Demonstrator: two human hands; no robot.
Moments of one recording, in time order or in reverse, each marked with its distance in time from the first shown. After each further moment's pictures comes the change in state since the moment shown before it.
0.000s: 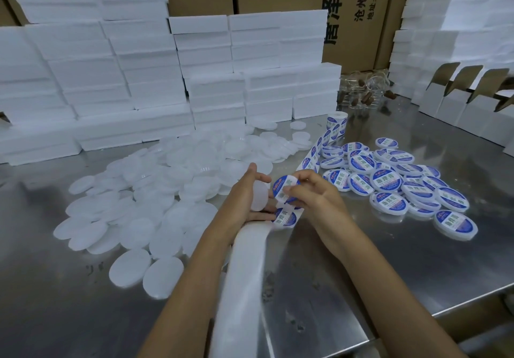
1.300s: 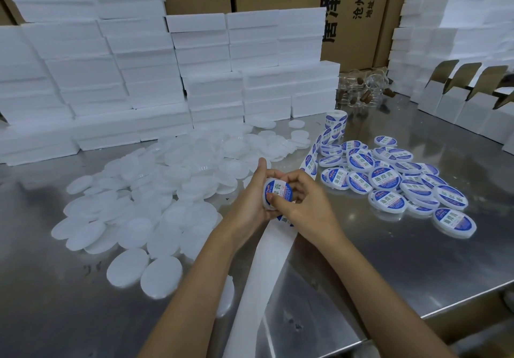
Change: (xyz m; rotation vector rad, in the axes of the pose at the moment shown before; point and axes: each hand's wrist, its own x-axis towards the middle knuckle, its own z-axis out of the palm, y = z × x) left_hand -0.004 -0.004 0.019 -0.162 -0.162 0.090; right_hand 0.002 0.015 0.014 -0.357 0.065 -0.205
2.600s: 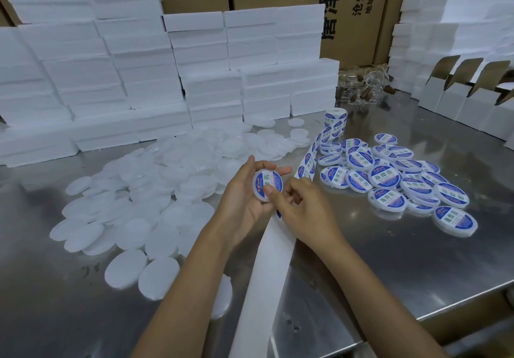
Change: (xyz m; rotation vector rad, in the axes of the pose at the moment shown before) left_hand -0.012 0.015 -0.004 -0.386 -0.128 -0.008; right_hand 0.001 0.014 -0.004 -0.401 0.085 -0.164
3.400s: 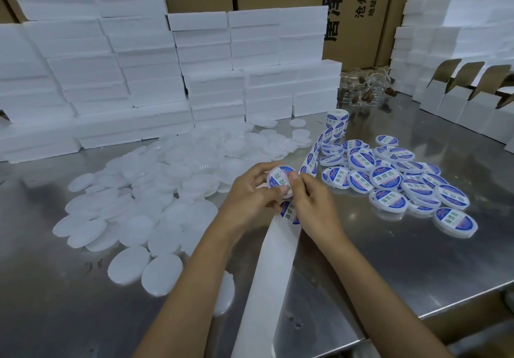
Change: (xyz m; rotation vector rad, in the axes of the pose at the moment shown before) left_hand 0.000 -0.006 -0.009 0.619 0.091 0.193; right_hand 0.002 -0.010 -0.003 0.264 0.035 0.164
